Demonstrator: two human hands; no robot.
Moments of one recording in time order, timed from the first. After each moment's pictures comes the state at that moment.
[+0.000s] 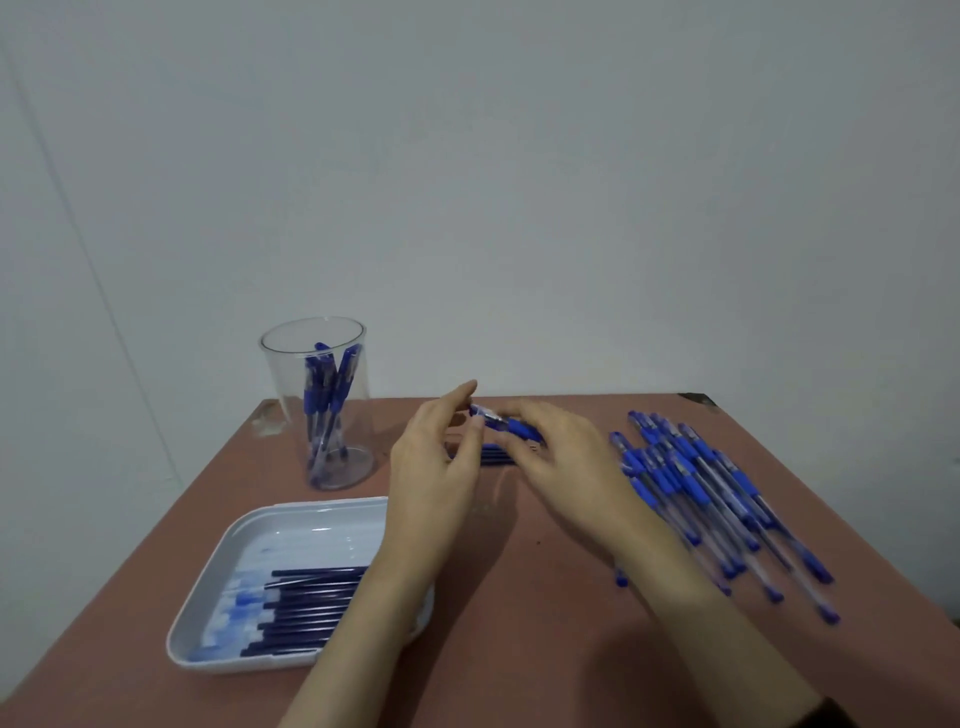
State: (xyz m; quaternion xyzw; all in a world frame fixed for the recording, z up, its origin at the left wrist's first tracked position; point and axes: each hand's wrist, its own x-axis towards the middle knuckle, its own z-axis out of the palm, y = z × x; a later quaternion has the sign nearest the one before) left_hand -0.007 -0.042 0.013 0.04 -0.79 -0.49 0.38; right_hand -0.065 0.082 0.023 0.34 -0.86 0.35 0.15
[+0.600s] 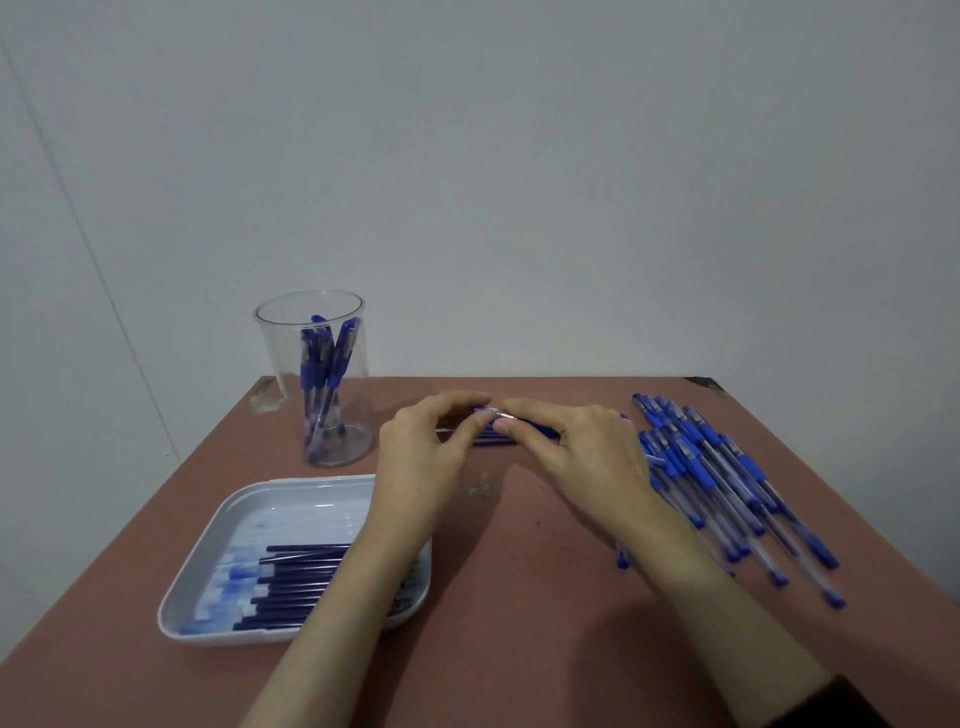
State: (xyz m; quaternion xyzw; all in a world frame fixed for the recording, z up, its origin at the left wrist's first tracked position) left_hand -0.007 -0.052 0.011 0.06 -0.81 -0.49 0.33; right_hand -0.059 0.092 0.018 0.31 -0.89 0.29 0.18
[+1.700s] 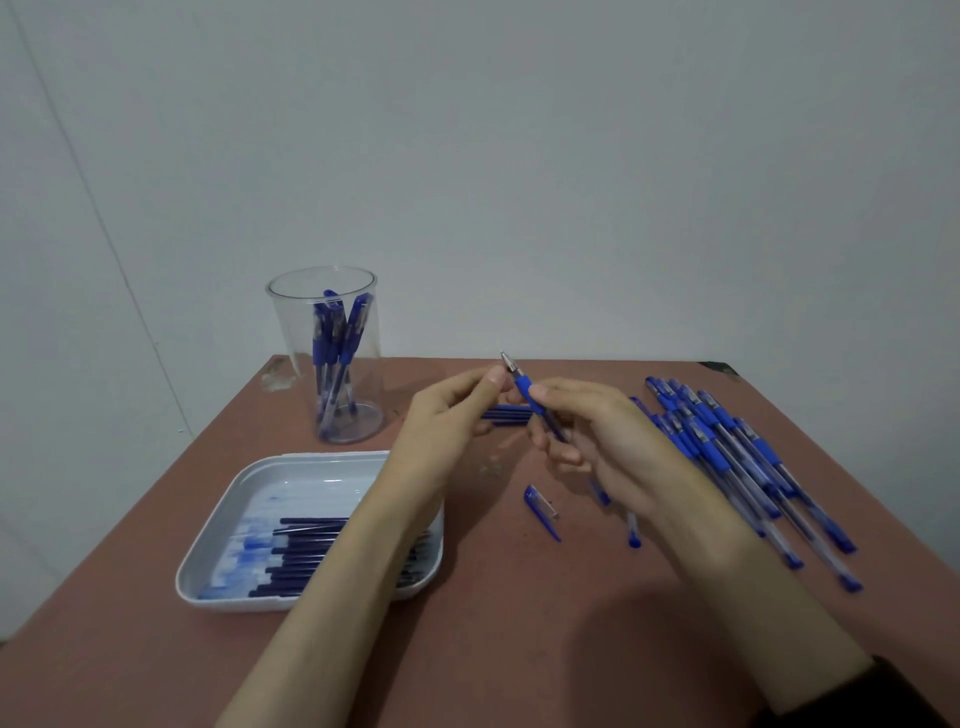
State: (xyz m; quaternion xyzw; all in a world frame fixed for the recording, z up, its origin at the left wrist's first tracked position) left_hand -0.004 -0.046 0.018 0.02 -0.68 -0.71 0.17; right_hand -0.058 0.094 0.026 0.21 -0.64 0.70 -0.23
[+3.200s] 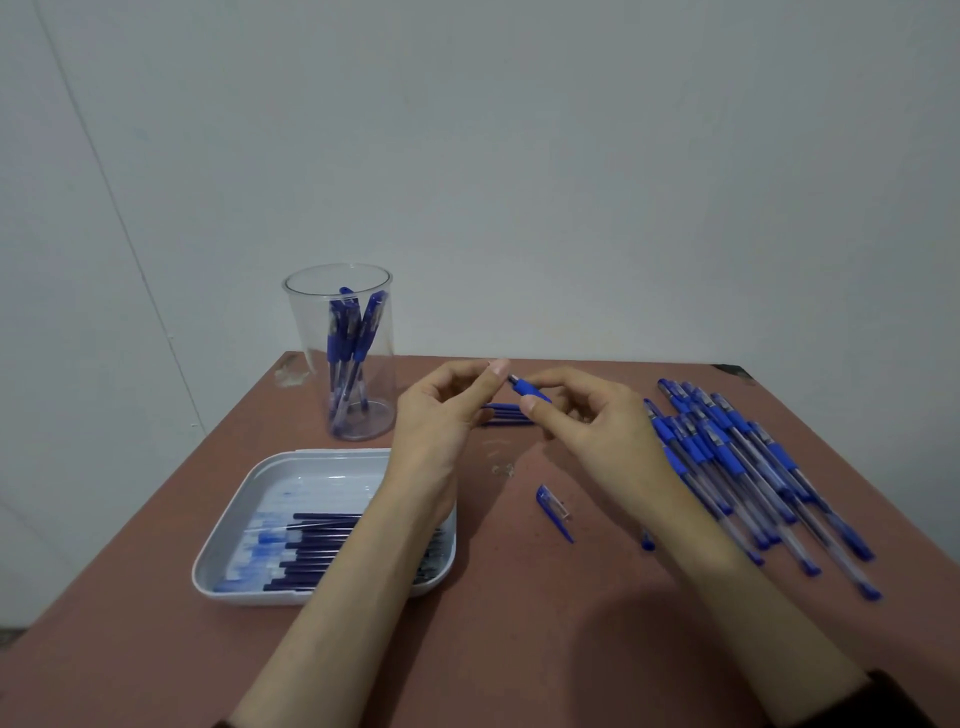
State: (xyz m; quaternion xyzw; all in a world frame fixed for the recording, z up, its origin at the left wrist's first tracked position) left_hand -0.003 -0.048 0.018 0.08 -0.58 -0.77 0.24; right_hand -0.049 0.086 0.017 0.32 -0.77 0.55 0.07
